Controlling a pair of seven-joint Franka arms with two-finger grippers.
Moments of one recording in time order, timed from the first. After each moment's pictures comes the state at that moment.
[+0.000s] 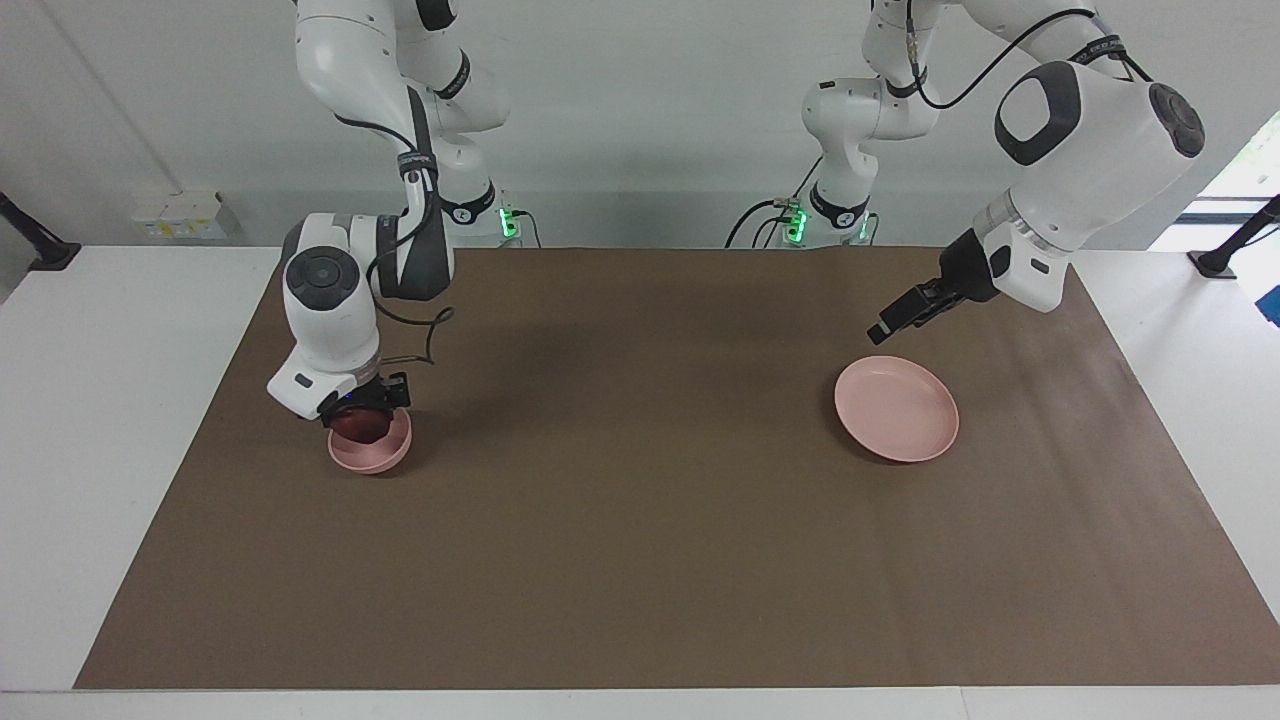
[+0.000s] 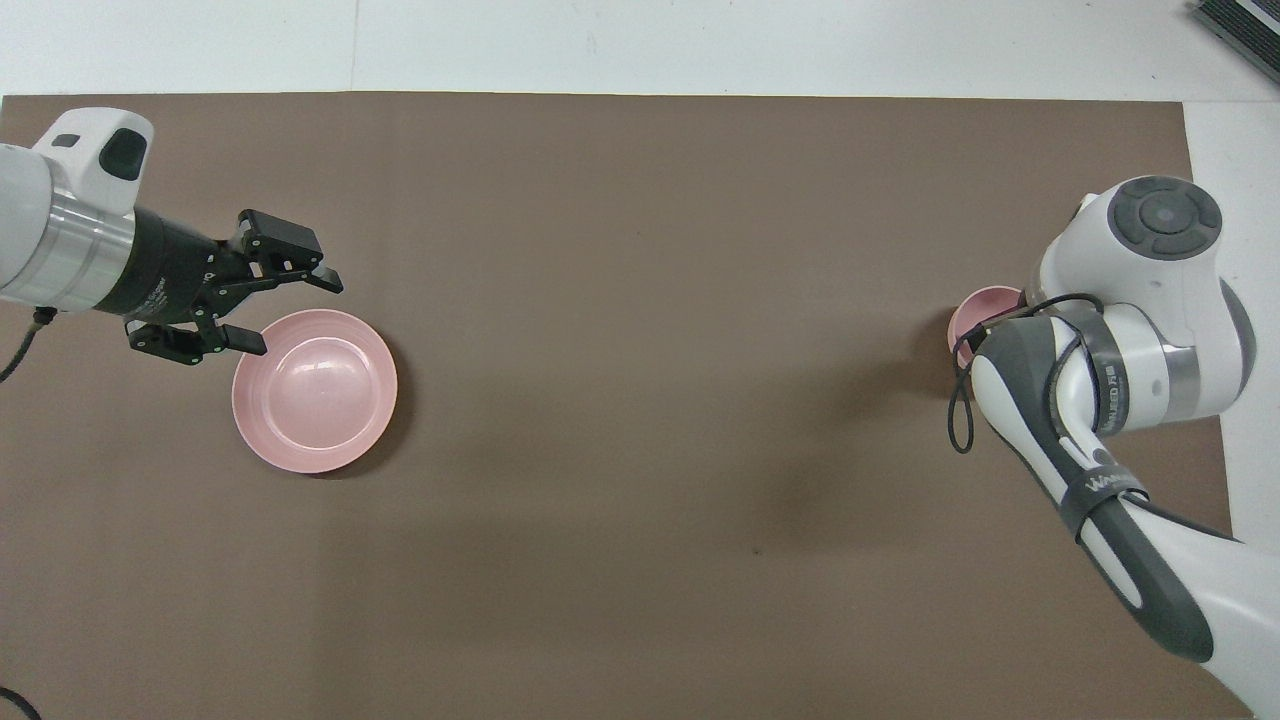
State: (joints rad) left arm -0.07 0.09 -0.04 -1.65 -0.39 1.71 -0.53; right arm 0.10 0.27 -0.11 -1.88 -0.26 2.07 -0.12
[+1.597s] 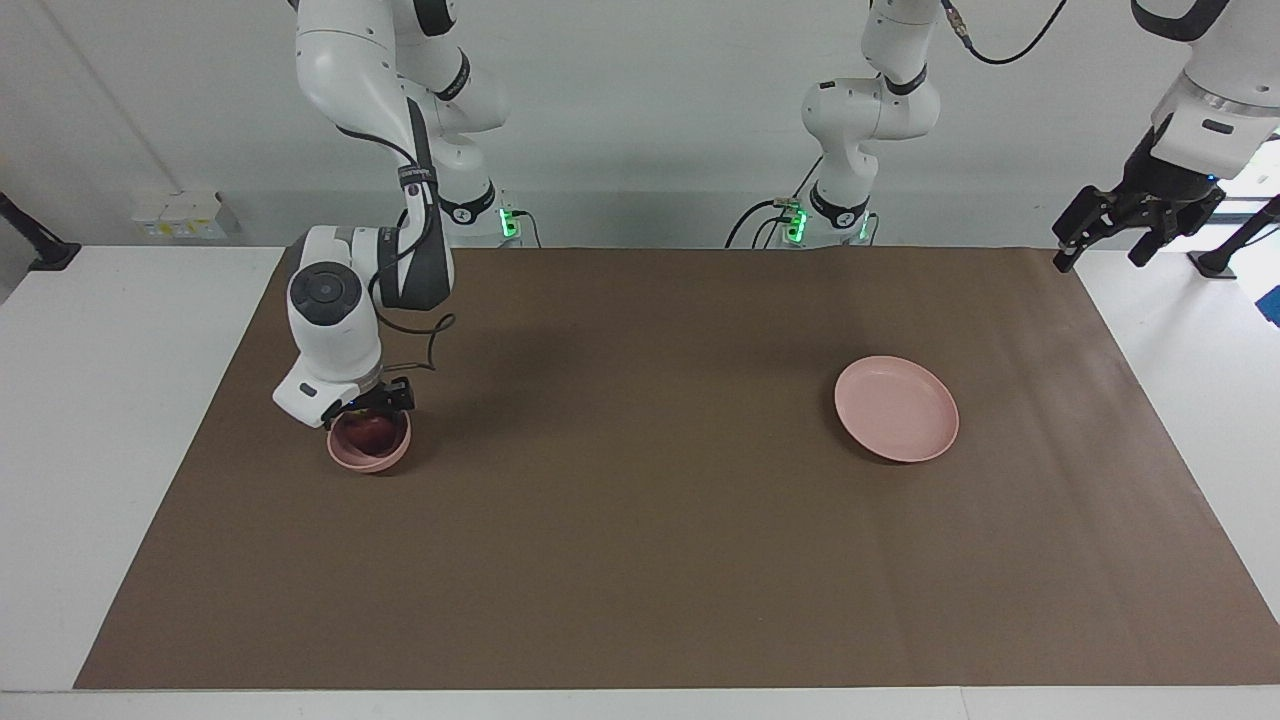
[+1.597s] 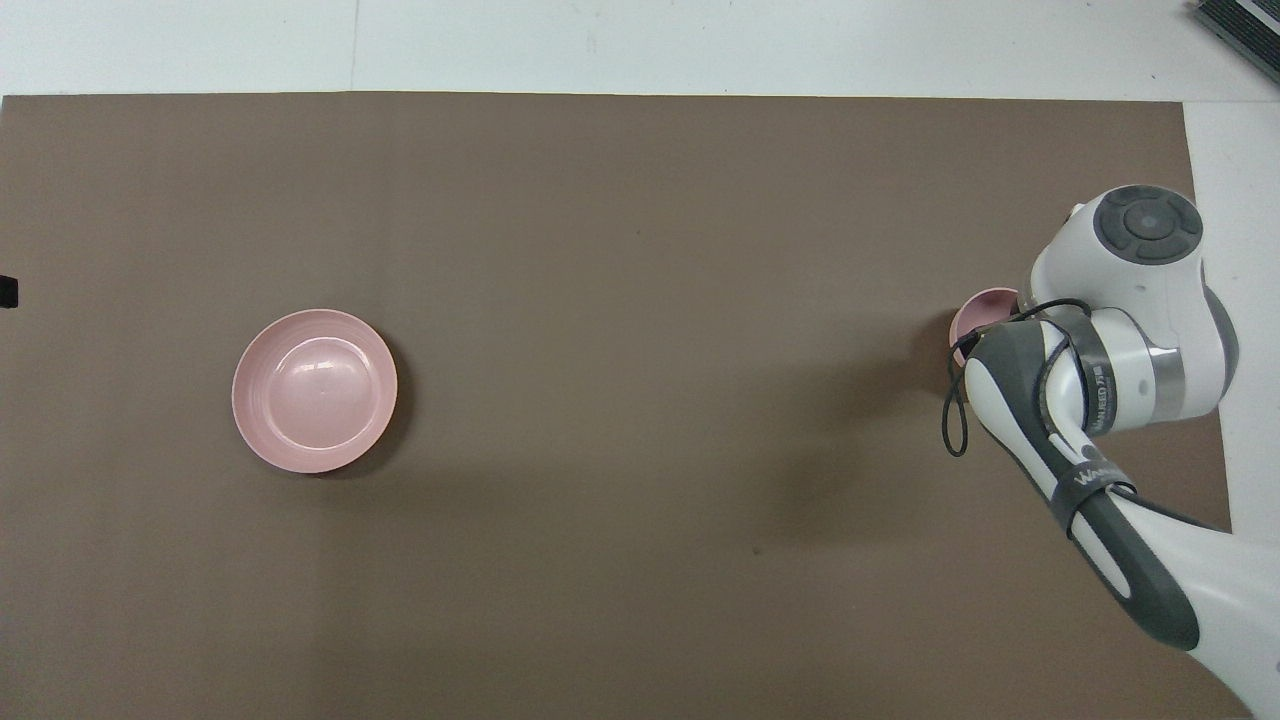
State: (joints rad) left arm -0.08 0.03 0.15 -1.41 -0.01 1.49 0.04; right arm 0.10 0.29 -0.11 -1.89 -0.26 2.09 -0.12
